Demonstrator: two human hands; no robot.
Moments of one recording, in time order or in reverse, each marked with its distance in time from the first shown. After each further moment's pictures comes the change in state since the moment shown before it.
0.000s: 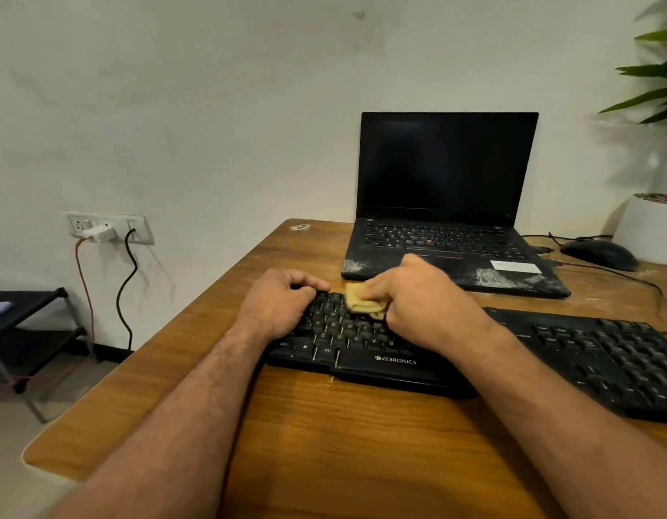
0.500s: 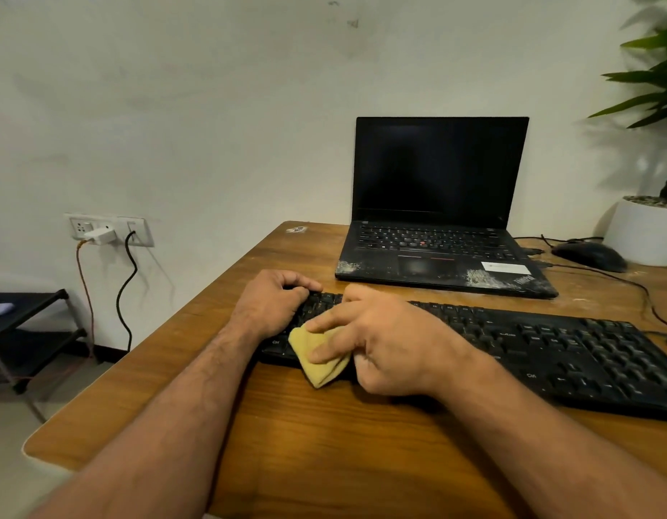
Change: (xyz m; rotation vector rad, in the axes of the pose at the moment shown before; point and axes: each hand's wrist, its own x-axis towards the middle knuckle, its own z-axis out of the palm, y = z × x) left_hand -0.003 0.003 -0.001 -0.012 0.004 0.009; right_hand -0.029 -0.032 -0.008 -0.059 -0.077 -0.503
